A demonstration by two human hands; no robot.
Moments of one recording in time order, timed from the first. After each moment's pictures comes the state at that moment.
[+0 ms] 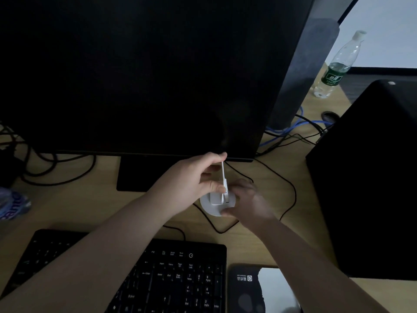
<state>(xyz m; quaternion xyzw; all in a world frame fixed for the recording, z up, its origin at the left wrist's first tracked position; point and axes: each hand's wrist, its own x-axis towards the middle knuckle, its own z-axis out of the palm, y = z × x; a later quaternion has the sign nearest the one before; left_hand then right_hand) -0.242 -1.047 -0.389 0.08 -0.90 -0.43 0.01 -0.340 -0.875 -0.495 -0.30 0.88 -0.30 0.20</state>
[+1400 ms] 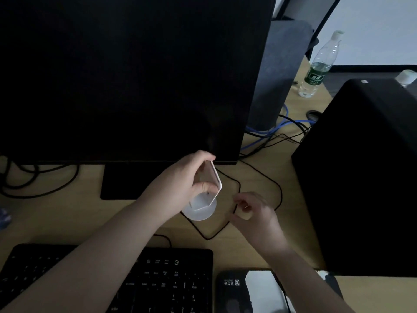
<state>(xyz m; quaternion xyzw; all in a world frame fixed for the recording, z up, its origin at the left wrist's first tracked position) -0.257 -1.031 -0.390 0.09 -0.94 -0.32 0.02 -0.319 -0.821 -0.483 -0.24 0.86 -0.45 0.08</state>
